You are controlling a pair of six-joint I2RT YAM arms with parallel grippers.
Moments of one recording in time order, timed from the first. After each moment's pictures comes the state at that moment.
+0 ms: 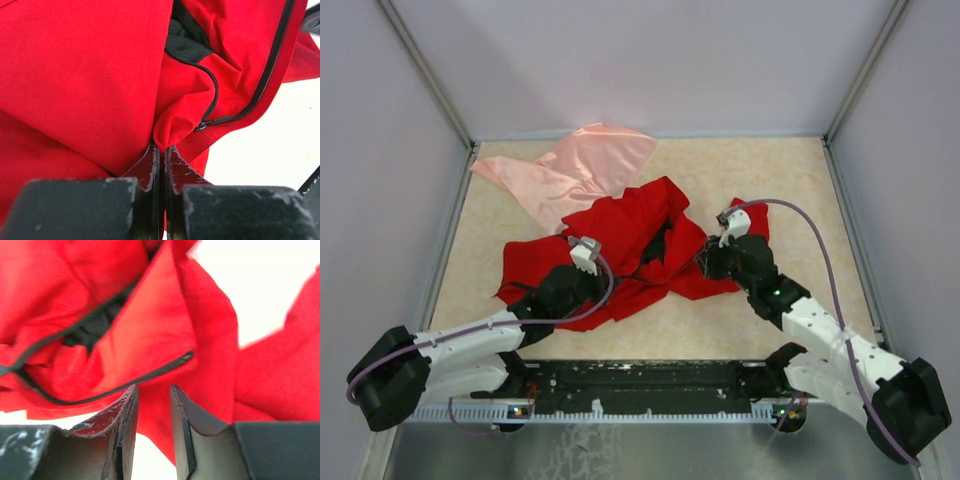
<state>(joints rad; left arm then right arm) -0.85 1.03 0.30 0.40 -0.15 -0.46 0.55 0.92 0.47 -0.04 0.05 0.30</state>
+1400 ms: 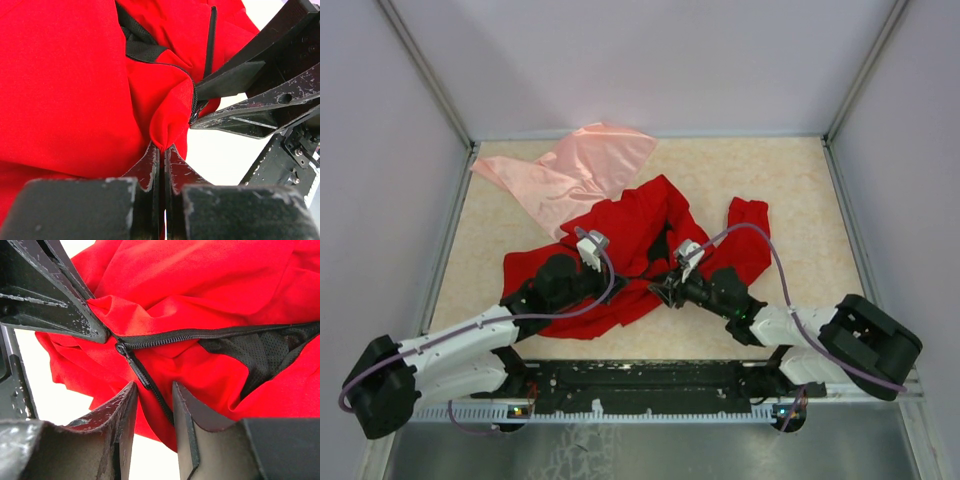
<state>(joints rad) -0.84 0.98 0.43 0.22 0.07 -0.41 0.85 1.23 0.24 0.85 -0.15 0.18</state>
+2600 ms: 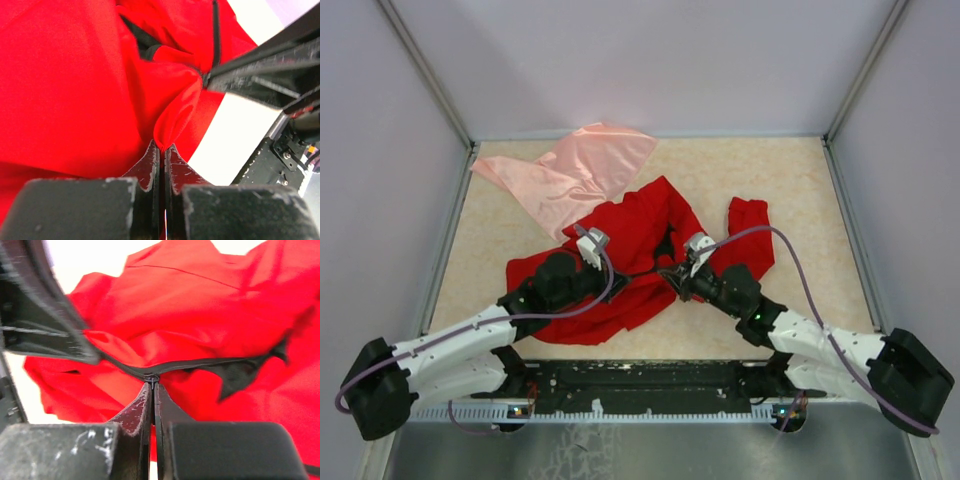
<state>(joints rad) -0.86 0.96 0.46 0.18 0.06 -0.42 0.86 0.98 0.29 0.61 -0.07 0.12</state>
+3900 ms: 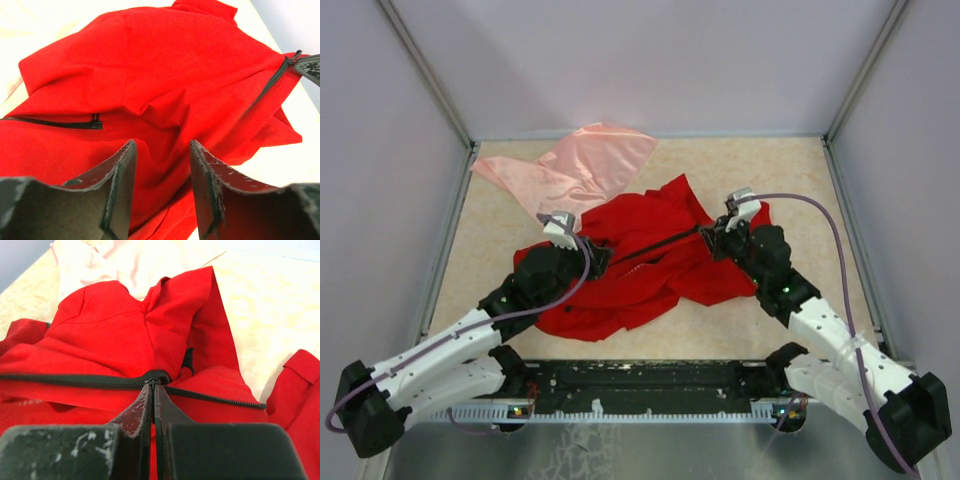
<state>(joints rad) -0.83 0.85 0.54 0.07 -0.31 -0.50 0.53 0.84 0.57 0.10 -0.02 0.18</state>
